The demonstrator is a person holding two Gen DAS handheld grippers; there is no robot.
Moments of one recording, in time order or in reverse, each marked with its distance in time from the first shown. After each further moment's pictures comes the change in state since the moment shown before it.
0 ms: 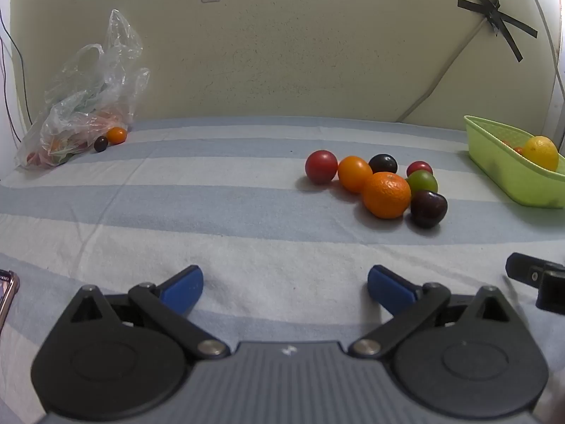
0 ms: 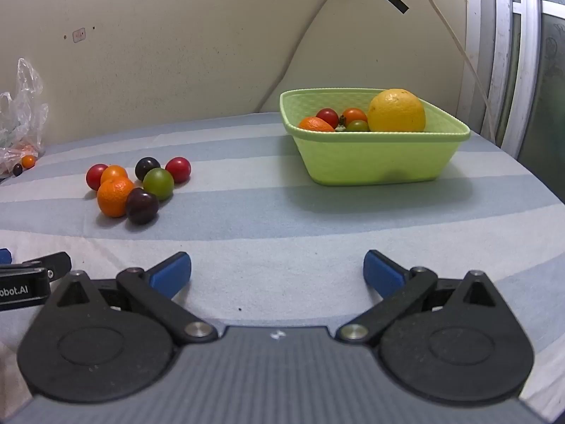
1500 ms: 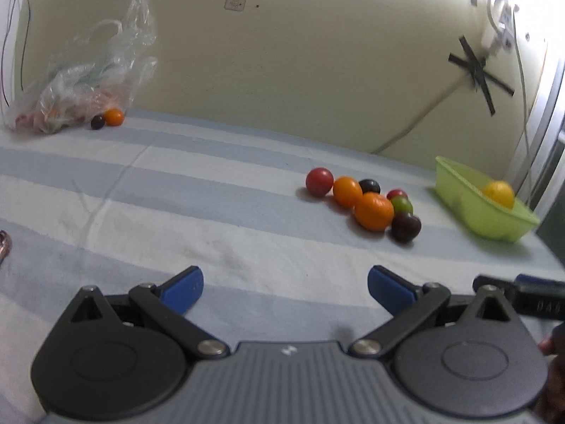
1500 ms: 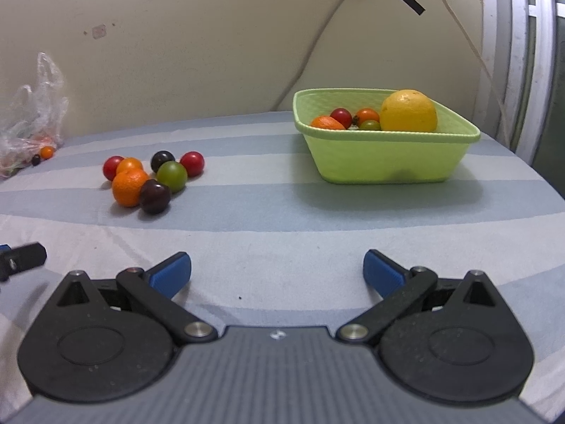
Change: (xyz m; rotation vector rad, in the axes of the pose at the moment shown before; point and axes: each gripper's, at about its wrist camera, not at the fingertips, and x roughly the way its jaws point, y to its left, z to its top) left arm -0.023 0.062 -0.010 -0.139 -0.064 -0.229; right arm -0.002 -0.009 -0.003 -0.055 0.005 0.099
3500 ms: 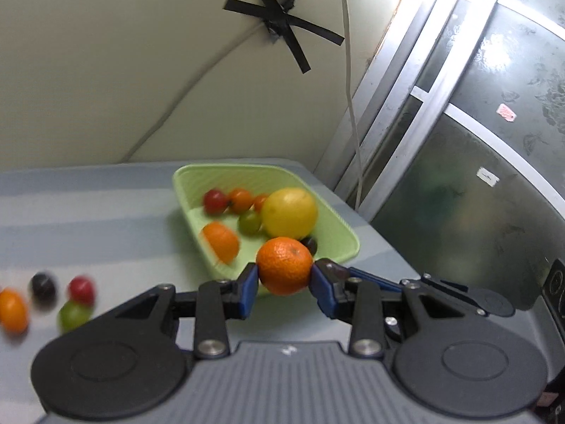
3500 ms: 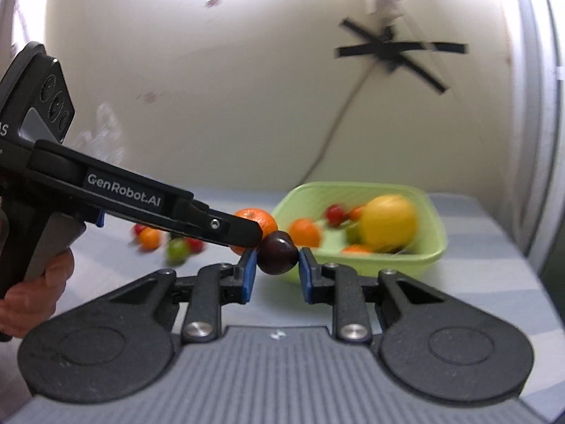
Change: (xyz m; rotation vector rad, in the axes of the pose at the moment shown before) left arm 0.093 -0.207 0.078 0.205 0.196 -0.507; right arm -0.038 -0.087 0.050 -0.087 -0.207 0.190
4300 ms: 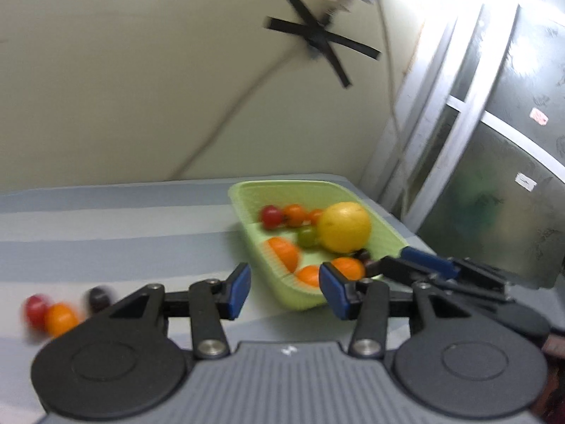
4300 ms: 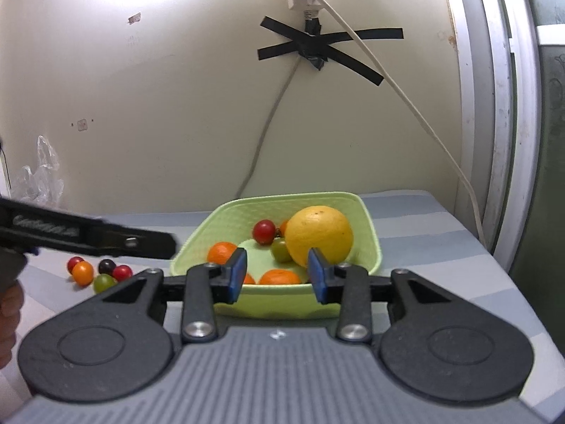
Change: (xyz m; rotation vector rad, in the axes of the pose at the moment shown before) left arm -0.026 0.031 -0.010 0.014 -0.070 0.160; right arm 0.019 -0.028 0.006 0.096 -0.019 -0.090
